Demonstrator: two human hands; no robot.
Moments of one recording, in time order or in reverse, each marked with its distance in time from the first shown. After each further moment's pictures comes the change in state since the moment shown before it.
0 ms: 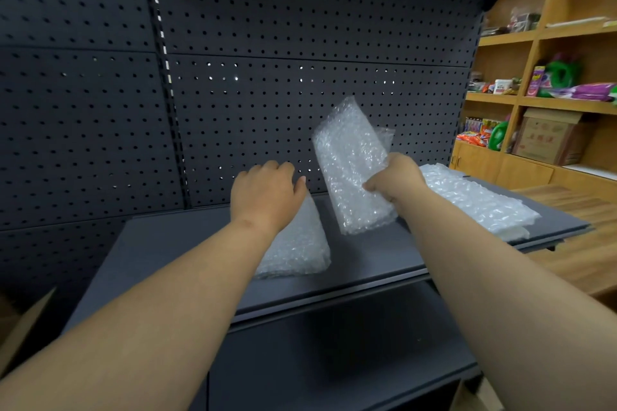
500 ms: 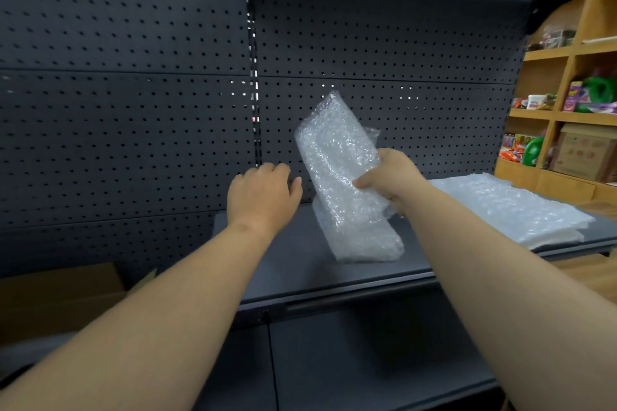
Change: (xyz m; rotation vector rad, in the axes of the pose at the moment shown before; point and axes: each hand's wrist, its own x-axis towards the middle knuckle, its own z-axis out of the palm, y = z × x) left_hand -0.057 -0.114 -0.068 0.047 0.096 -0.061; right_hand -0.100 -0.094 0.060 0.170 -0.162 -0.123
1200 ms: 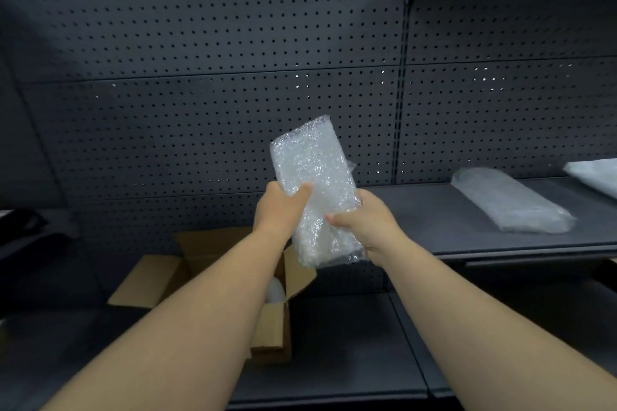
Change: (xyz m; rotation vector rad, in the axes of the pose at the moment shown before) left_hand -0.112 -0.223 -0.092 -0.794 -0.168 -0.741; right_hand -0.151 -0.076 0.265 0.443 -0.338 -0.066
